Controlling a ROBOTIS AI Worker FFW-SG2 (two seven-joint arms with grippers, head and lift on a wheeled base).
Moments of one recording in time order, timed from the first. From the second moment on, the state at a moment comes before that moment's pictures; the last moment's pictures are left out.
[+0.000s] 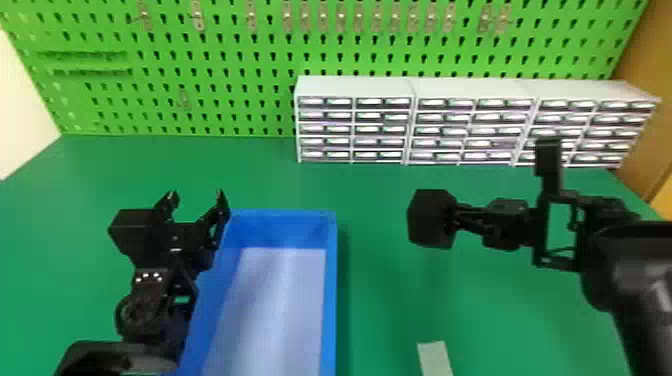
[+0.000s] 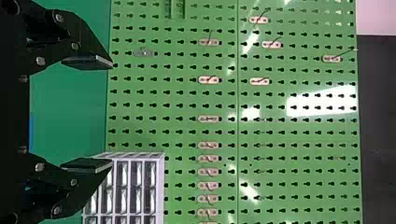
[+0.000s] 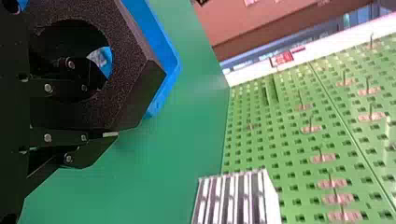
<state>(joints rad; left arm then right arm) 0.10 0.04 0.00 -1.77 0.03 -0.04 0.06 -0.31 -0.15 -0.08 -1.67 0.03 0.82 1.09</state>
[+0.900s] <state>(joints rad) 0.09 0.04 0.01 -1.77 0.02 -0.04 0.06 -0.36 -0.14 0.17 -1.64 -0.07 0.84 1.03</state>
